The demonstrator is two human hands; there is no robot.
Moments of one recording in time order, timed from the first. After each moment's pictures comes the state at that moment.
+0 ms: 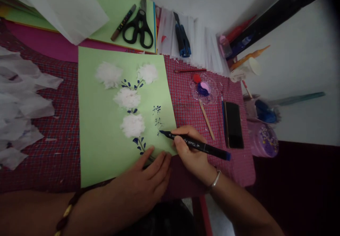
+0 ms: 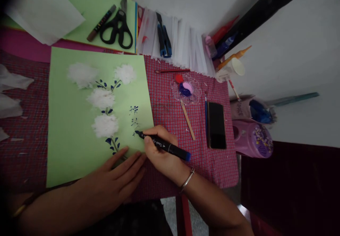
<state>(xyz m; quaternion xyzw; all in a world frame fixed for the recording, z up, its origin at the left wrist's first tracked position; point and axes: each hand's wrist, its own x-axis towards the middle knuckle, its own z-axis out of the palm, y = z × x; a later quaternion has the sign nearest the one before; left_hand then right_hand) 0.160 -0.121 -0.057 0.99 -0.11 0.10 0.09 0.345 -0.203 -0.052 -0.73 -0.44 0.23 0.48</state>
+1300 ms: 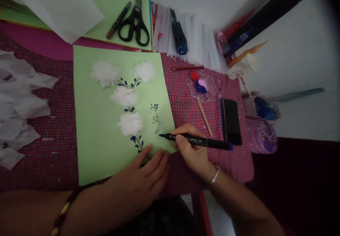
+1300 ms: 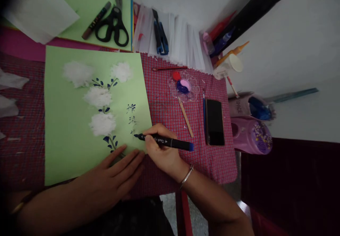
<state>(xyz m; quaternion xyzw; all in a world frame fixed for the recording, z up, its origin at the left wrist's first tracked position) 0.157 -0.125 -0.066 0.99 -0.10 0.09 0.09 0.345 -0.201 -0.045 -0.71 -0.43 0.26 0.49</state>
